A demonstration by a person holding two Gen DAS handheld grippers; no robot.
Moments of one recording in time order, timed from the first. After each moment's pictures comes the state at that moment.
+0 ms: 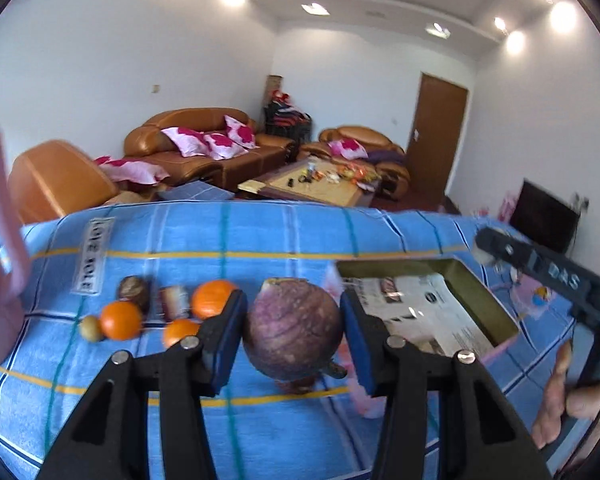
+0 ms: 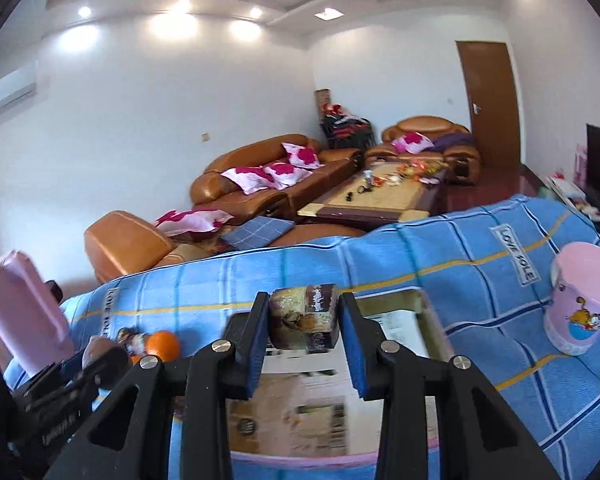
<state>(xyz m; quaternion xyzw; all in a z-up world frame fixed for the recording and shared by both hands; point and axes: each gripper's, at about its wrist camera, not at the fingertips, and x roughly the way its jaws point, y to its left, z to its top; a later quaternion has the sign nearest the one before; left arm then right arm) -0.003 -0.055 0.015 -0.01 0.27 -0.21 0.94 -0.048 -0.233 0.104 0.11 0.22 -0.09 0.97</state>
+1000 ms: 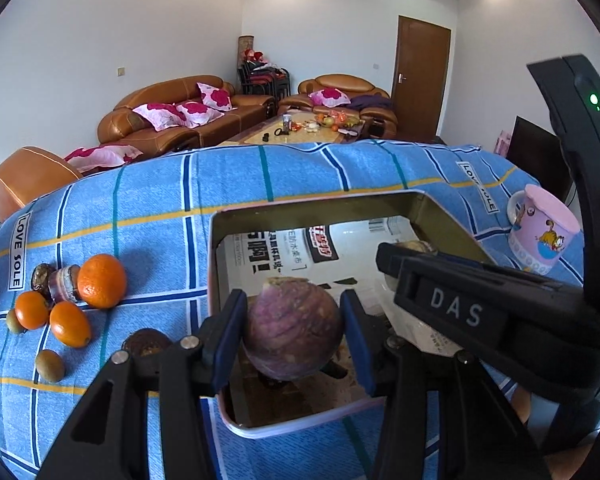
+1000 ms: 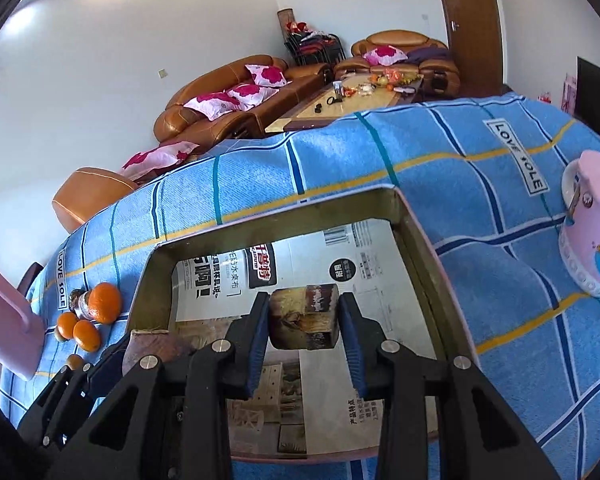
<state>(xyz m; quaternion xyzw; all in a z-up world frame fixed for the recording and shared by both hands) -0.004 -0.155 -0.011 0.06 0.33 -0.22 0.91 -0.011 -0.258 0.046 0.16 0.37 -0.10 0.91</state>
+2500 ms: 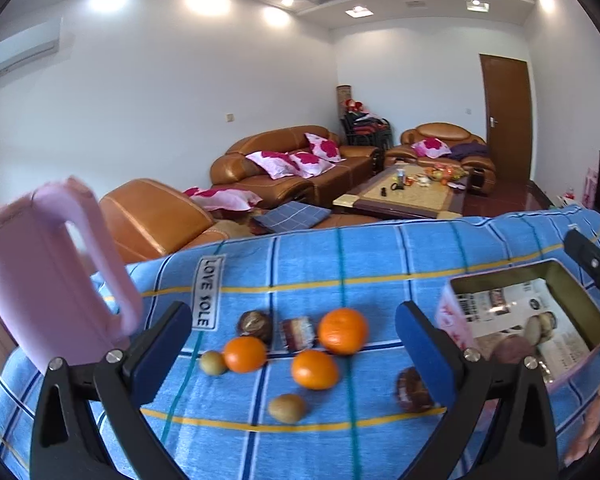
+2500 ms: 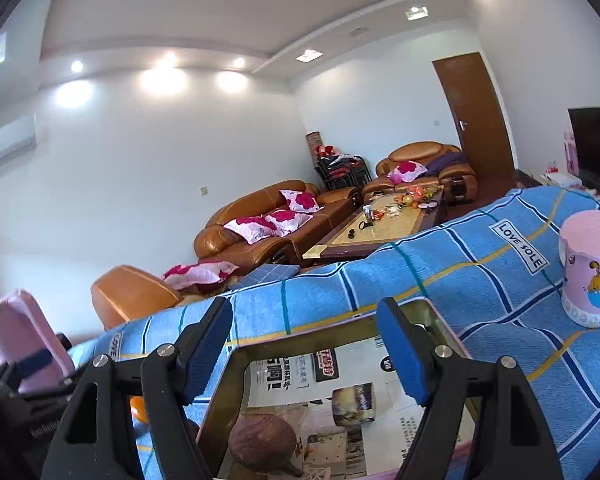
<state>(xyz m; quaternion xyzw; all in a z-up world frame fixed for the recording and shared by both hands) 0.008 -0.015 0.032 0.06 0.23 -0.03 0.97 -0.063 -0.218 0.088 0.14 0.12 -0.08 0.98</state>
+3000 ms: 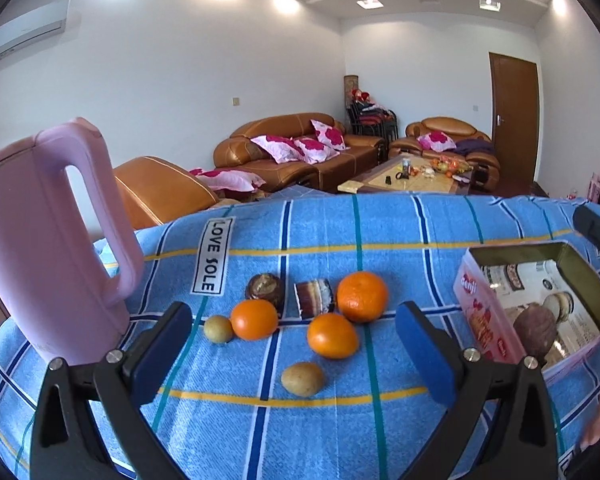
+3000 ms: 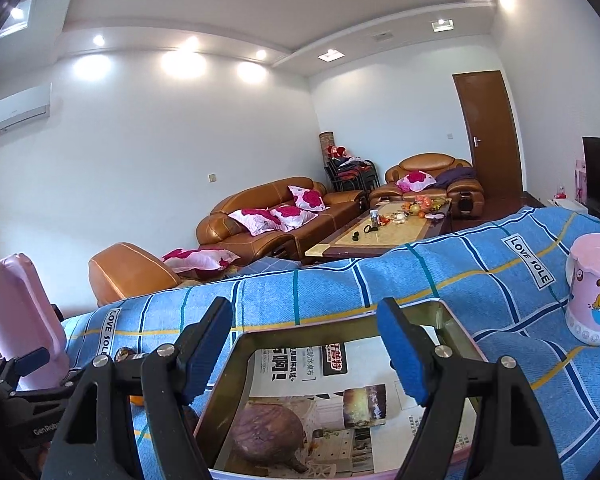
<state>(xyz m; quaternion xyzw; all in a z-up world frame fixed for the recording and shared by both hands) 0.009 -0.001 0.002 0.05 0.26 -0.03 0.97 -0.060 -0.201 0.082 0.10 0.12 -0.07 0.98</state>
